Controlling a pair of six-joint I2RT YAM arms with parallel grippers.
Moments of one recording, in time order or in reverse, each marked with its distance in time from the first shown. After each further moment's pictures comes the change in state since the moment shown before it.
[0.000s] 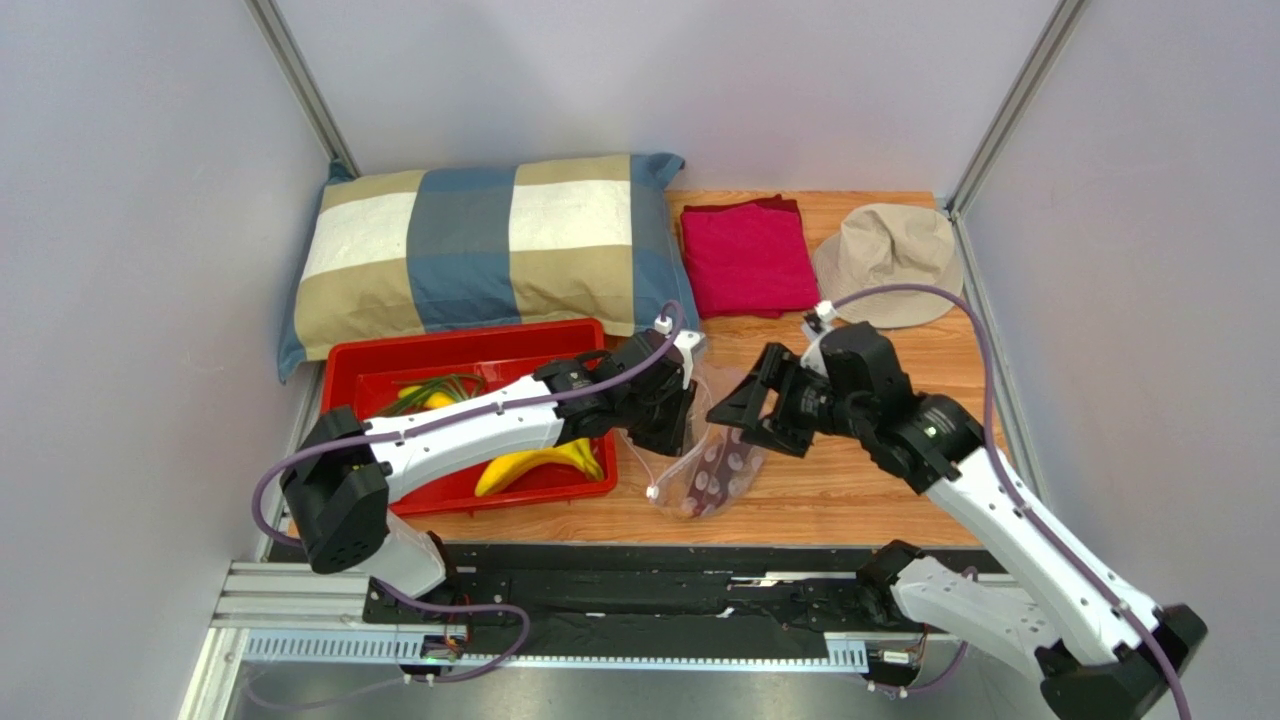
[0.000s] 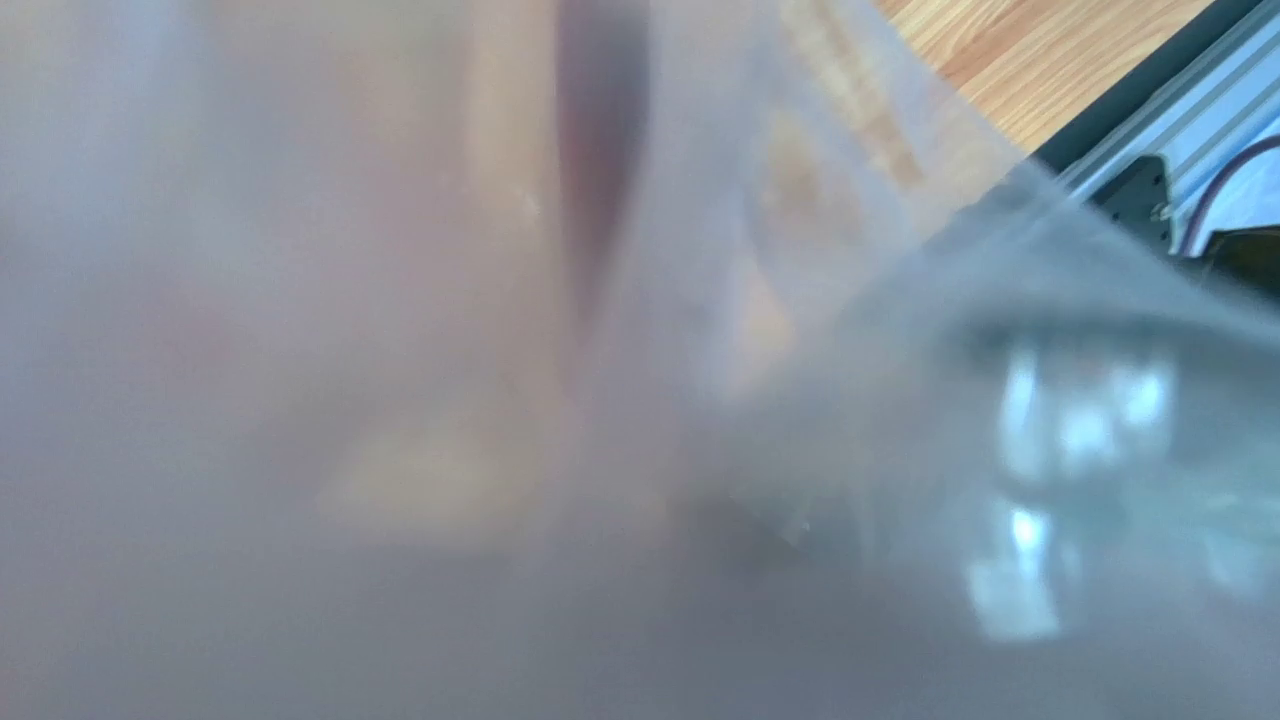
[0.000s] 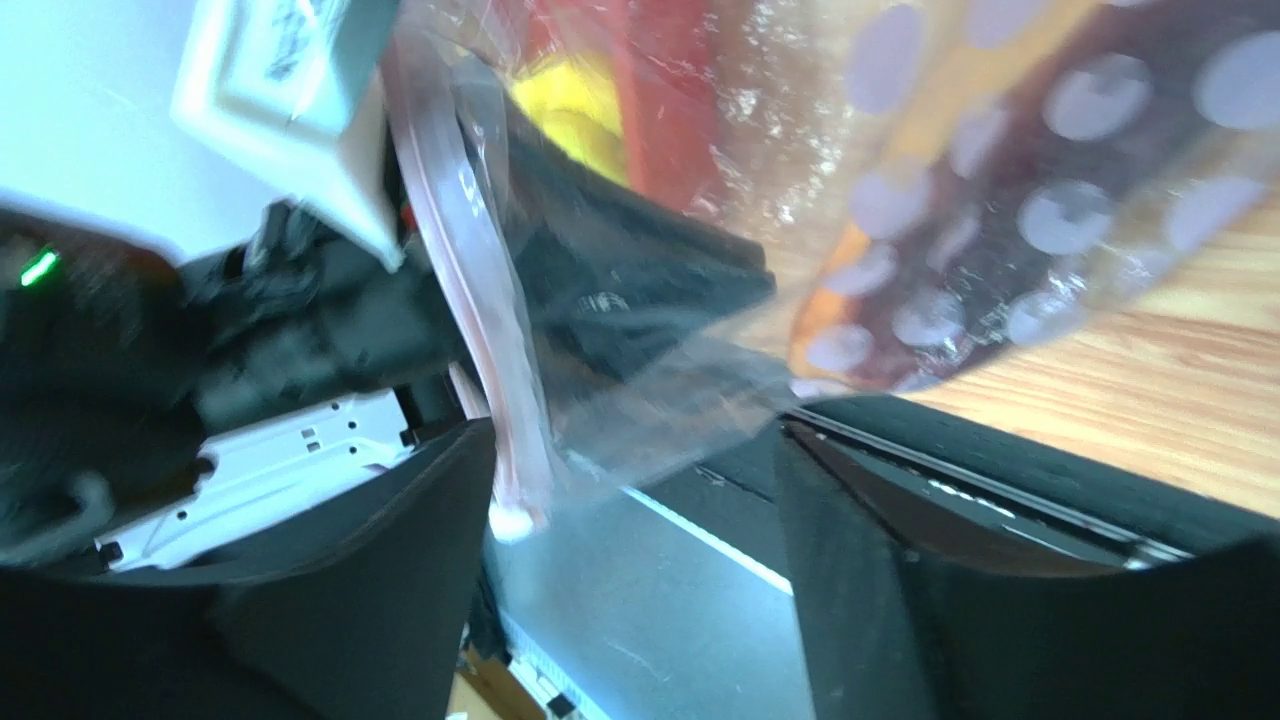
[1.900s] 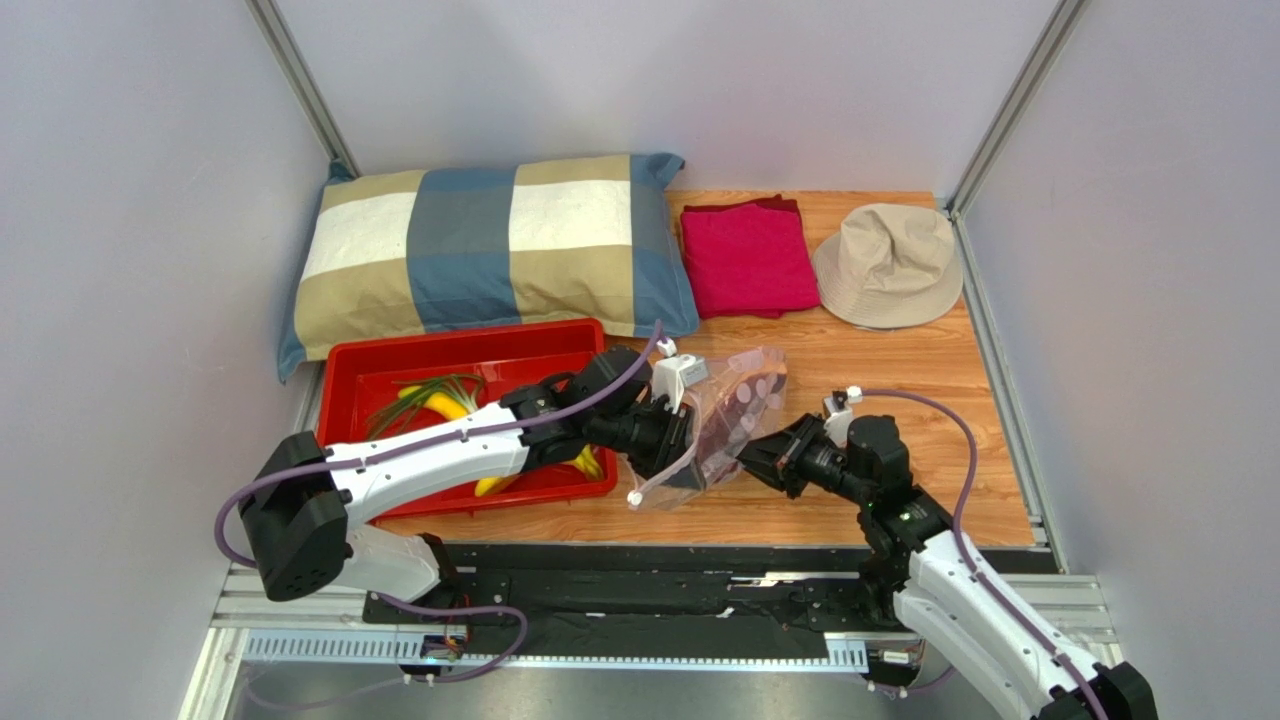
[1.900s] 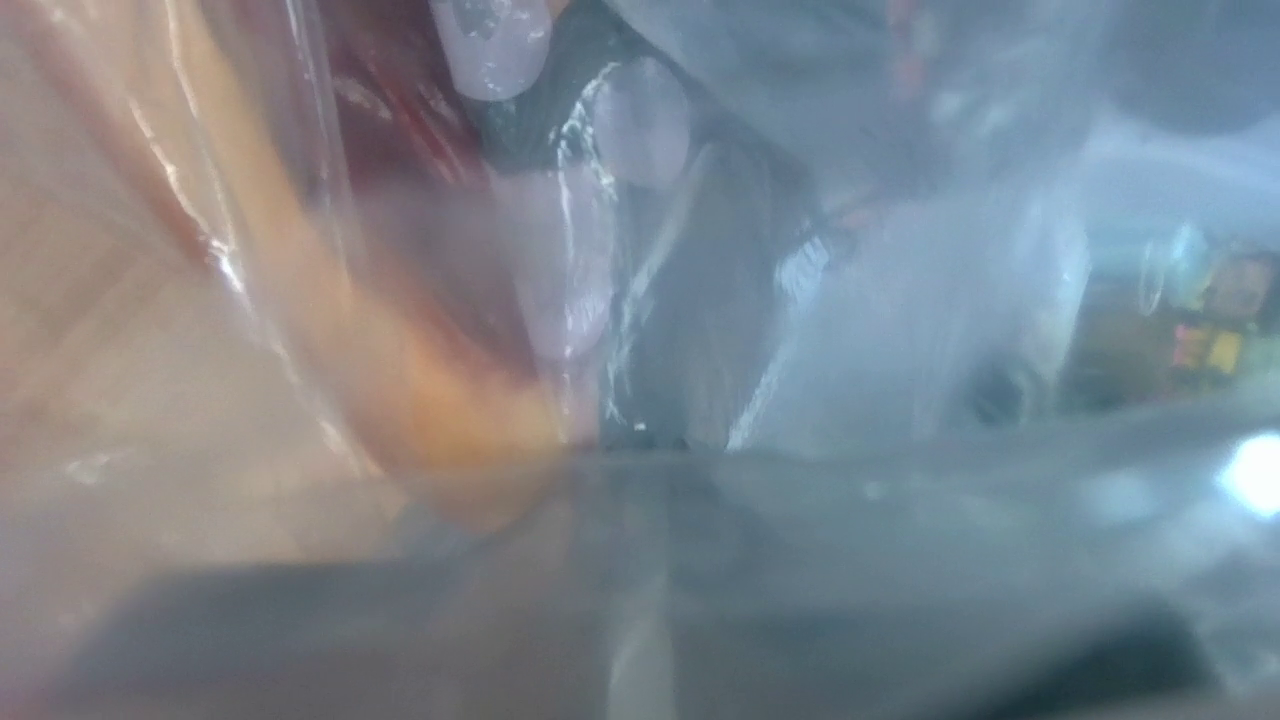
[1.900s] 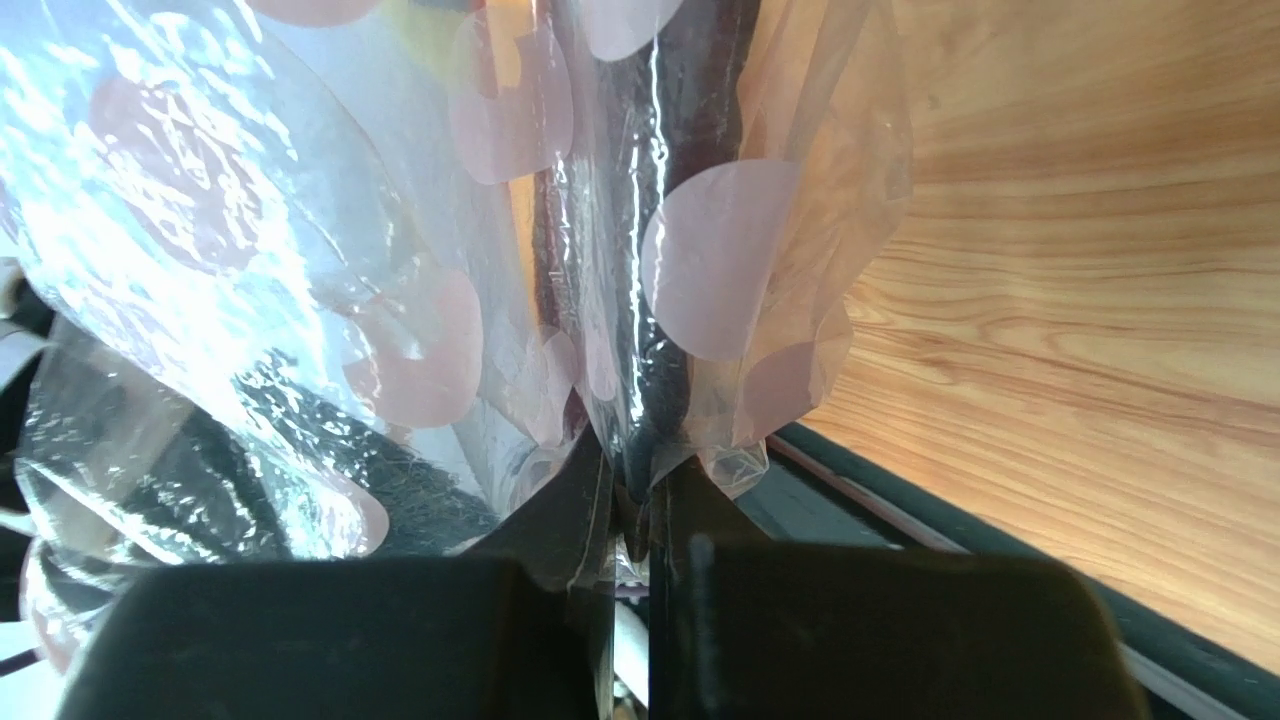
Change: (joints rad) left arm -0.004 -0.152 -0.211 0.250 0.351 0.001; right arm -0.186 -0.303 -0.772 0.734 -0.179 0.434
